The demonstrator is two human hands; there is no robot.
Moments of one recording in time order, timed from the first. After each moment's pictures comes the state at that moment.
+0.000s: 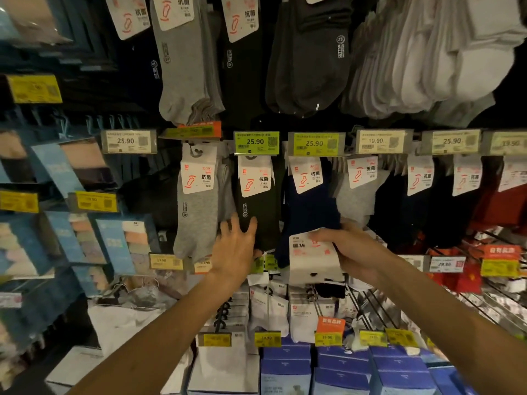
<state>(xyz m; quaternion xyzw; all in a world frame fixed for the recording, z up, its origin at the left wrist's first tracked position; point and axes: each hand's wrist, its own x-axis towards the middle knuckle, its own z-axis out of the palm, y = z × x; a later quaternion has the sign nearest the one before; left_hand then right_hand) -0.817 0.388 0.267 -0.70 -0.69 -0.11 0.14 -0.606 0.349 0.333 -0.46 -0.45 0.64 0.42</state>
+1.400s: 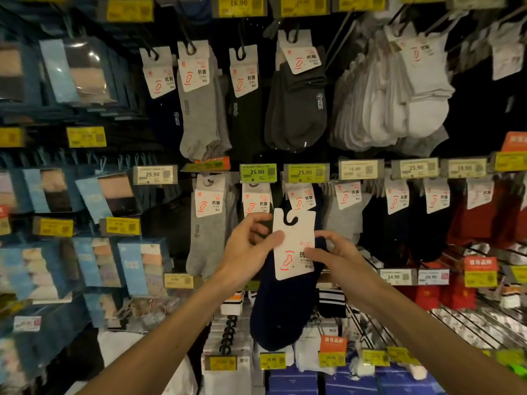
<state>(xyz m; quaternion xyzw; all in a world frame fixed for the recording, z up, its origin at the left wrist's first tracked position) -0.796 0.289 0.353 -0.62 -0.49 -0.54 -0.30 -0.615 0.285 0.341 -0.44 -0.54 0.52 0.50</state>
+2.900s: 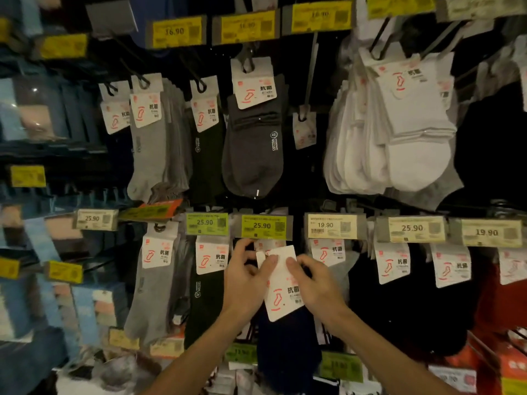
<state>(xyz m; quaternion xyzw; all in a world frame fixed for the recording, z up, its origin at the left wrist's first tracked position) -0.693 0.429 0.343 -0.54 -0.49 -0.66 -0.19 -0.555 0.451 0.348 -0.41 -0.67 0.40 0.48</state>
